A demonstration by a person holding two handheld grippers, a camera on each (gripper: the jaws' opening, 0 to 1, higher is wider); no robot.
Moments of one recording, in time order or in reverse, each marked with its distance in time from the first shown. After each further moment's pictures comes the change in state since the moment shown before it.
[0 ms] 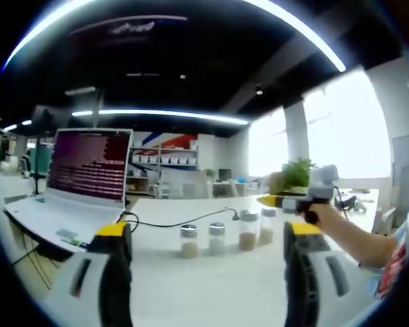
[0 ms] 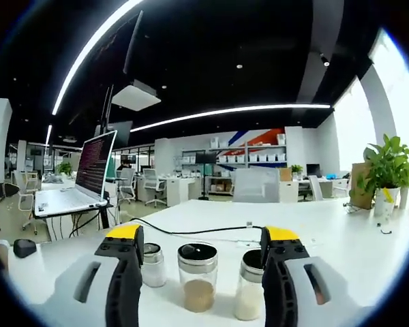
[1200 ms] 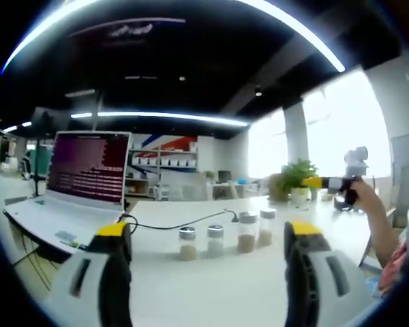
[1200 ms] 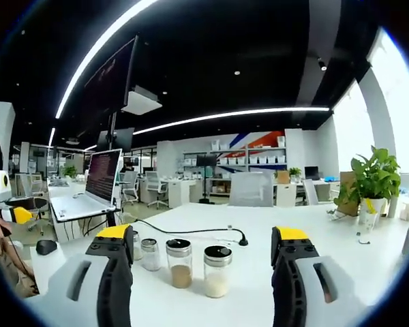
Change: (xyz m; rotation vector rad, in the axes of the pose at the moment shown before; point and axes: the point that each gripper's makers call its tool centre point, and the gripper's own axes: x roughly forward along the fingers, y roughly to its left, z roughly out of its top) left arm -0.003 -0.006 0.003 0.009 -0.013 -0.001; right arm -0.094 -0.051 0.052 0.005 -0.006 0.032
